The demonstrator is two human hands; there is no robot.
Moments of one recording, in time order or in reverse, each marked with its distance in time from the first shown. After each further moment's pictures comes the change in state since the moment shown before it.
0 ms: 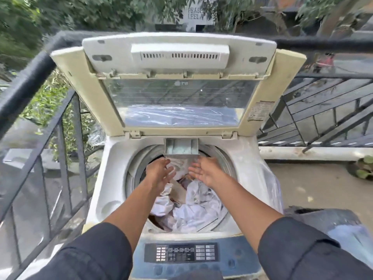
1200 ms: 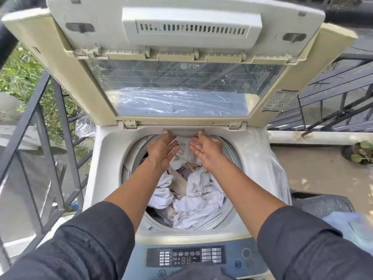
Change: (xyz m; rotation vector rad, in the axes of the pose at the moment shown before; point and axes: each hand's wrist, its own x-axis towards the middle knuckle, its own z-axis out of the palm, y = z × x) left_hand 0.070 0.023 0.022 -0.121 -0.038 -0.034; right_hand 0.049 -0.021 0.020 0.235 0.112 -0.136
